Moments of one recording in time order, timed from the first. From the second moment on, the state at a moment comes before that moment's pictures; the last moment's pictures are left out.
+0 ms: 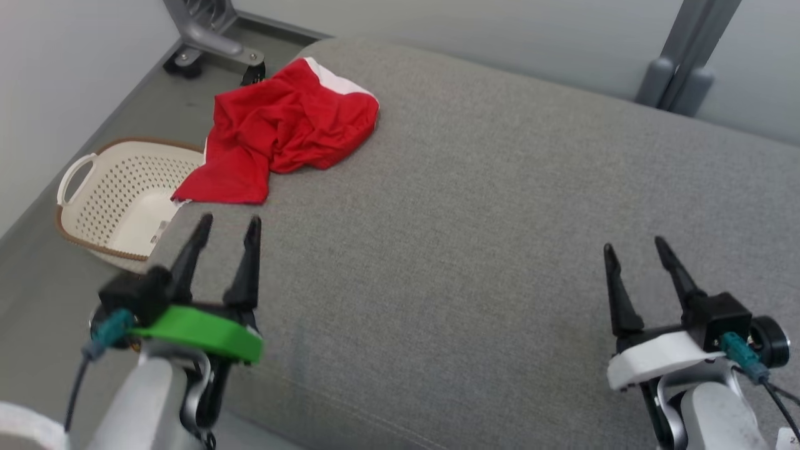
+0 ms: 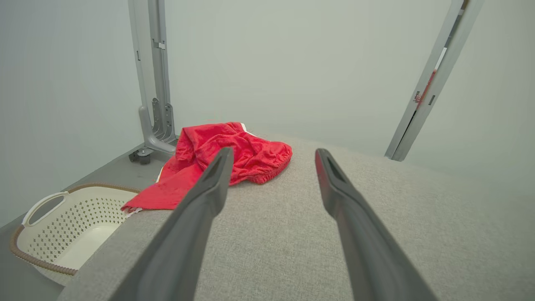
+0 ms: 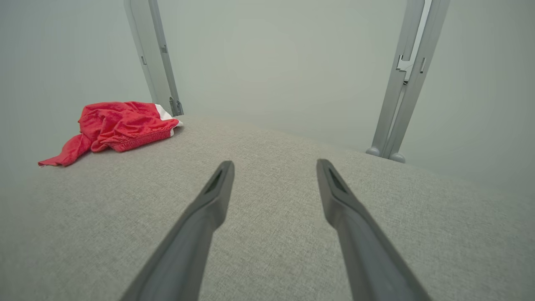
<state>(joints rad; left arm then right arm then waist) -0.27 0.21 -0.27 0.30 -0.50 -0.13 -0.26 -0.09 -0.05 -0.04 0.20 0.01 0.13 -0.26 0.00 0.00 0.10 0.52</state>
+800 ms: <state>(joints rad) -0.99 0.39 -0.51 0.90 -0.98 -0.13 -0.26 -0.28 -0.04 -0.01 0.03 -0.12 0.13 -0.25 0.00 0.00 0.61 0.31</state>
